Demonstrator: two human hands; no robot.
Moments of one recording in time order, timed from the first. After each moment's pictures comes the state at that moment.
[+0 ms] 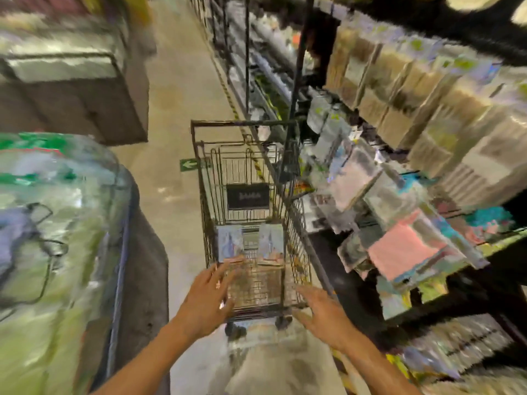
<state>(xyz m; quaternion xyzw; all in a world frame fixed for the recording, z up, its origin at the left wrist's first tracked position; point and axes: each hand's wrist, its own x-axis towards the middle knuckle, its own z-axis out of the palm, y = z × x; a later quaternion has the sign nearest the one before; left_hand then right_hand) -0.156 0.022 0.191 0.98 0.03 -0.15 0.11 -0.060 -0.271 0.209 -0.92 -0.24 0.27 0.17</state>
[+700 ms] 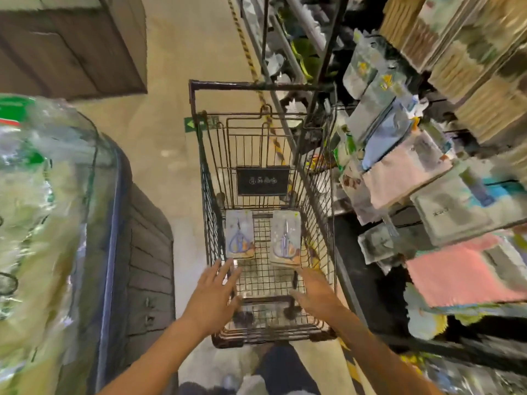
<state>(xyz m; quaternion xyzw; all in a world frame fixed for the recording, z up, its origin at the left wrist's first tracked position) -0.031 0.084 0.133 0.96 0.06 -0.26 0.12 0.097 -0.160 0.116 -0.91 -0.20 0.33 0.17</state>
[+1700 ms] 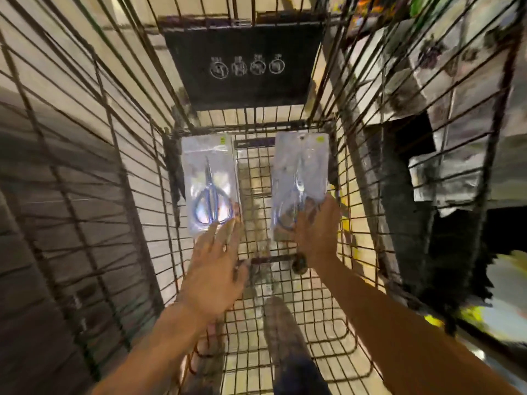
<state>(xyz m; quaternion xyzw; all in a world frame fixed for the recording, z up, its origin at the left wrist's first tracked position) 0.130 0.100 -0.159 0.93 0.09 -0.30 0.20 0.255 -0.074 -0.233 -0.91 0.12 0.21 0.35</state>
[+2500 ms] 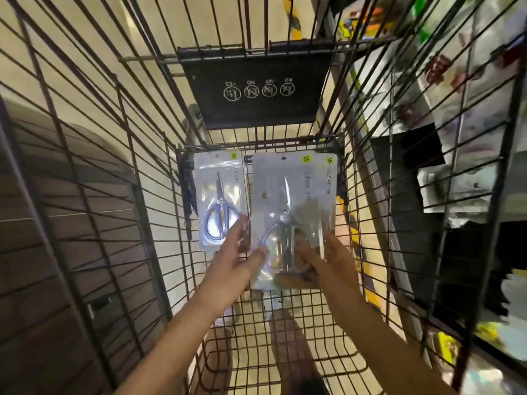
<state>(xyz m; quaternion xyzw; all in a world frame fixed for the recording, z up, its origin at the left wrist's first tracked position) 0.170 0.106 -0.137 0.65 0.36 -0.24 0.62 0.230 -0.083 -0.164 -0.69 0.24 0.34 0.59</state>
